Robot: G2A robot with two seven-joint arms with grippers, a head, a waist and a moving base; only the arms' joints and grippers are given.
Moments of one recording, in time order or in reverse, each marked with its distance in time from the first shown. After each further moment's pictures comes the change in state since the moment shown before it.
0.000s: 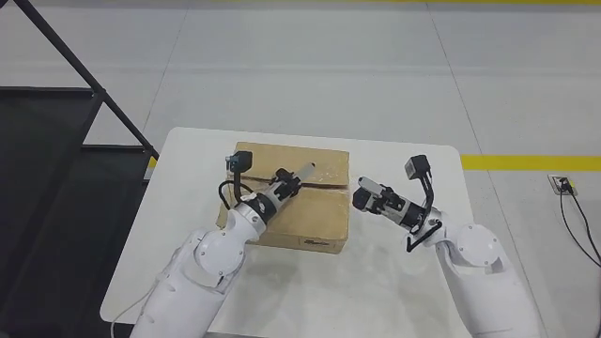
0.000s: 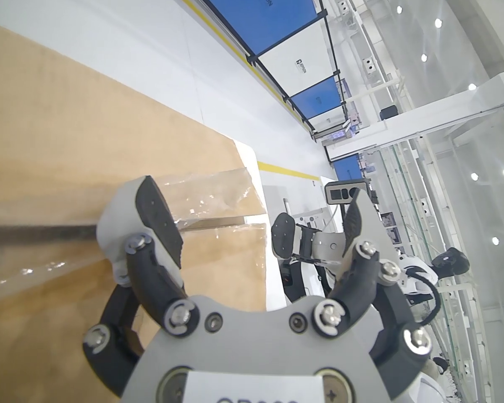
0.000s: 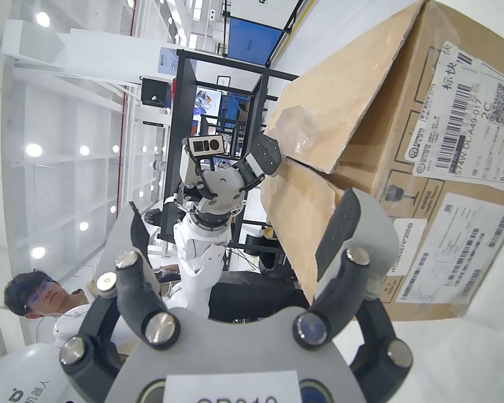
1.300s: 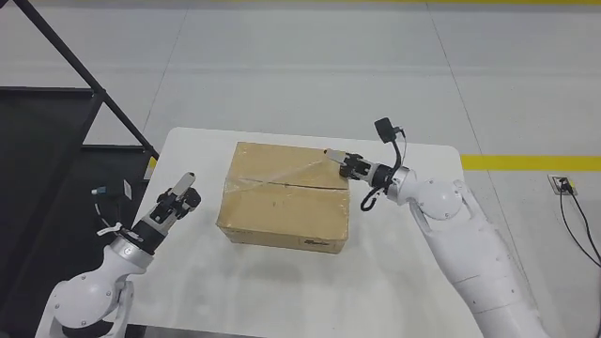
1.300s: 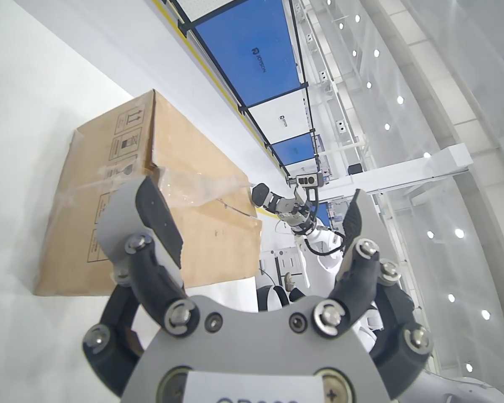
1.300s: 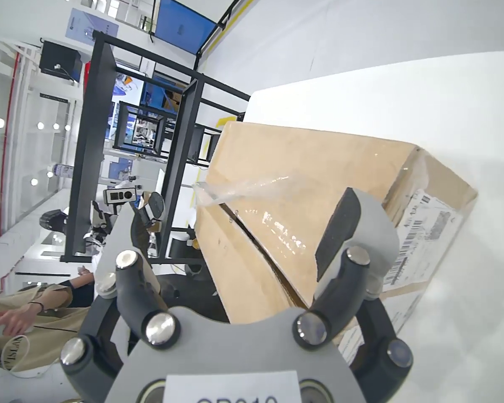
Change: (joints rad) left arm 0.409 0.094 -0.622 -0.253 -0.244 -0.105 -0.272; right arm 0.333 -0.034 -0.229 0.238 -0.260 0.101 -0.135
